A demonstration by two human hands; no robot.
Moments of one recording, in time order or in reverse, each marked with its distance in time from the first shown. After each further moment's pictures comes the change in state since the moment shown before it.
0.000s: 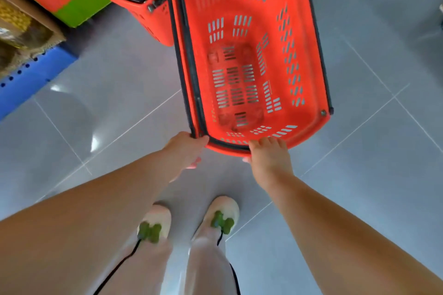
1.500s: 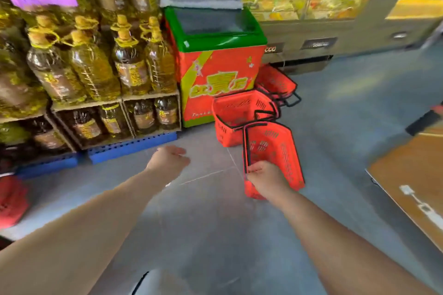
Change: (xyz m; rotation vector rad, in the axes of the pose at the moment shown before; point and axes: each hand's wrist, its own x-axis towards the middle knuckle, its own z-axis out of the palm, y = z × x) left_hand -0.464 -0.186 -0.260 -0.242 0.337 0.521; right_hand -0.415 -0.214 -0.276 0.652 0.231 -0.076
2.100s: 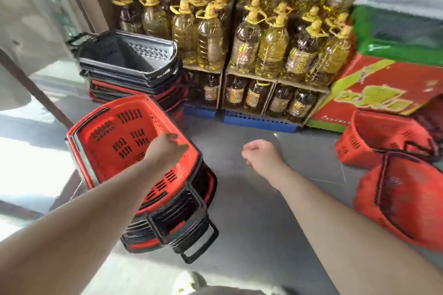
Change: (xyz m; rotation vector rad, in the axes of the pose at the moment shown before) left_hand -0.214 -0.282 -0.331 -0.066 0.639 -0.305; right_hand -0.204 -0.266 0.313 0.070 -0.483 -0.246
